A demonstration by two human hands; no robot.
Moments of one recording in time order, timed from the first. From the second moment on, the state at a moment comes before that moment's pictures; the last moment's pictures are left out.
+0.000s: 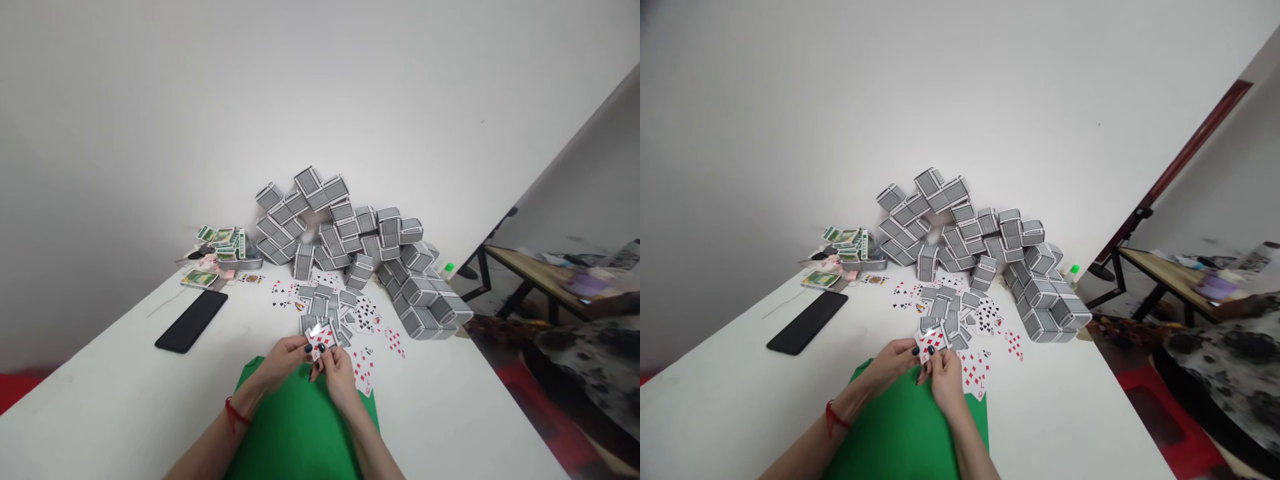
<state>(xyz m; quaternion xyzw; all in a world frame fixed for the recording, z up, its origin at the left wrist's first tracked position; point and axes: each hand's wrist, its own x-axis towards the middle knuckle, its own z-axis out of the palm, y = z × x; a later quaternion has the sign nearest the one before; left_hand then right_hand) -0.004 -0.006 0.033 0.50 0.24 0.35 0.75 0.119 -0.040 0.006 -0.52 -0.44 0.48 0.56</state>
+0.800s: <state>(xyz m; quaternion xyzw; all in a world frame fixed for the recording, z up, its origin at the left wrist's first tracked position) 0.013 -0.008 0.002 0.38 0.33 0.43 0.75 0.105 -0.040 -0.001 -0.50 -0.39 0.52 0.57</state>
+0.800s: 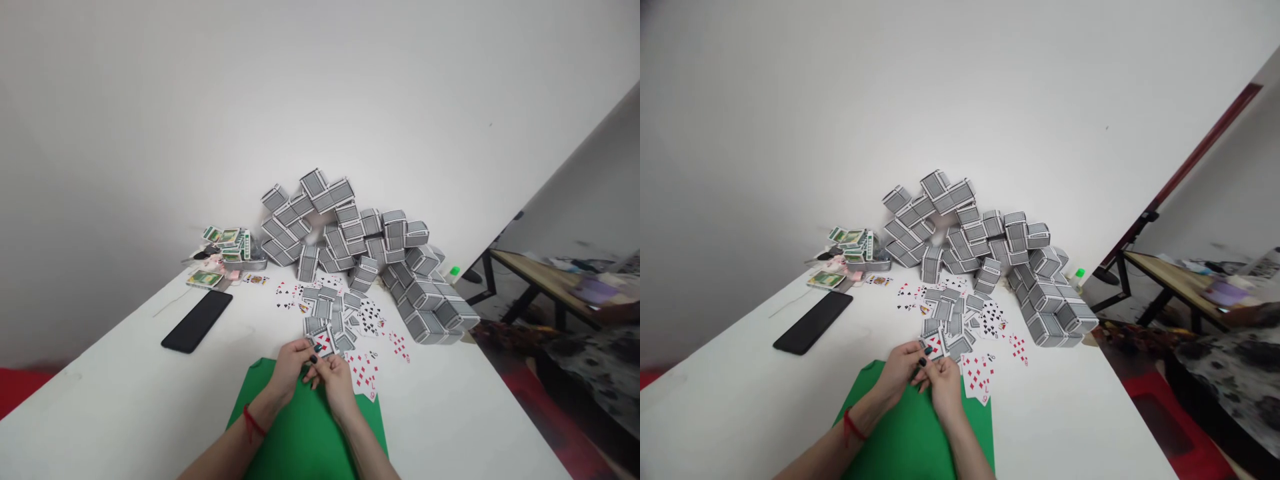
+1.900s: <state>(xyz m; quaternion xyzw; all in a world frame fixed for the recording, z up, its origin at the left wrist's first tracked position) 0.003 0.004 0.010 0.41 0.39 0.52 0.64 0.120 -0.037 -0.001 -0.50 -0.42 0.44 0.61</state>
